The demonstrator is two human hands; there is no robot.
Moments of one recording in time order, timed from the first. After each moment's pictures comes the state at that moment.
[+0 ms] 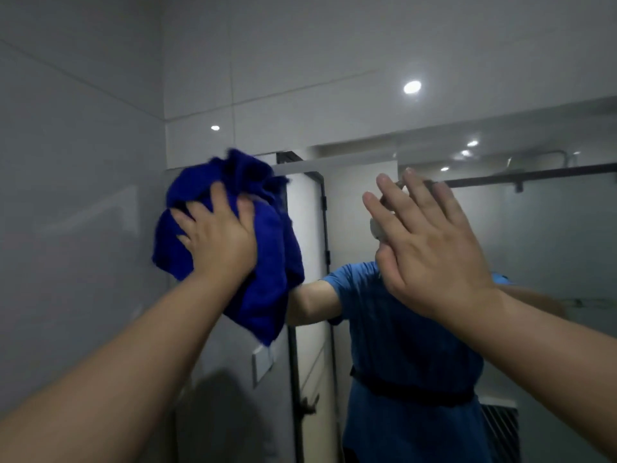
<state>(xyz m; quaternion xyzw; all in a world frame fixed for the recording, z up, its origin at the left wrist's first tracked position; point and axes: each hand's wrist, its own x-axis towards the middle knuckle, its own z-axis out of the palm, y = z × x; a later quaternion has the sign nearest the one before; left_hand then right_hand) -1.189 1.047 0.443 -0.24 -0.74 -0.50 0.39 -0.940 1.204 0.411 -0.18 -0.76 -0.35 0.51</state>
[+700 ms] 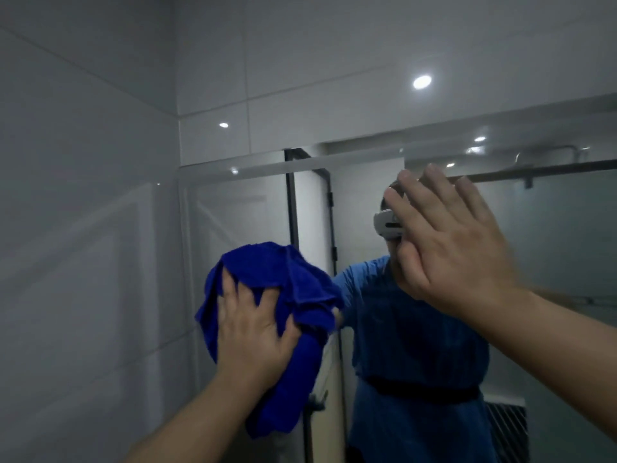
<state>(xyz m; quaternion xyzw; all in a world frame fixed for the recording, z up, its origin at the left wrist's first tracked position) -1.200 1.036 0.294 -0.42 -0.72 -0.33 0.44 -0.946 1.198 0.407 -0.17 -0.74 -0.35 0.54</state>
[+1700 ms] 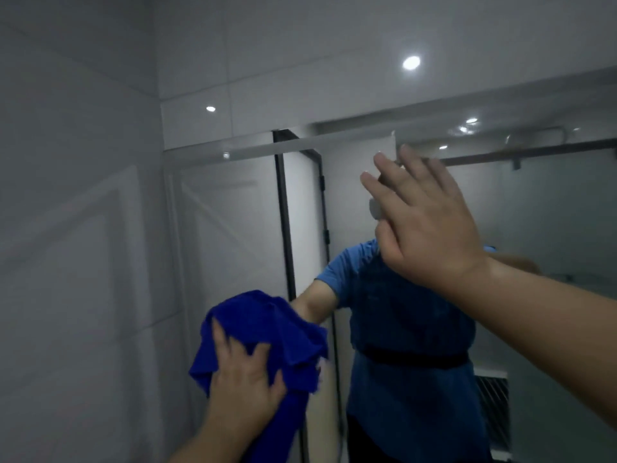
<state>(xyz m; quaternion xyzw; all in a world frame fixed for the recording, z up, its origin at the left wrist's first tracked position) -1.190 1.020 0.195 -0.43 -0.80 -0.25 0.34 -0.939 1.189 0.413 -0.14 -0.78 -0.32 0.53</state>
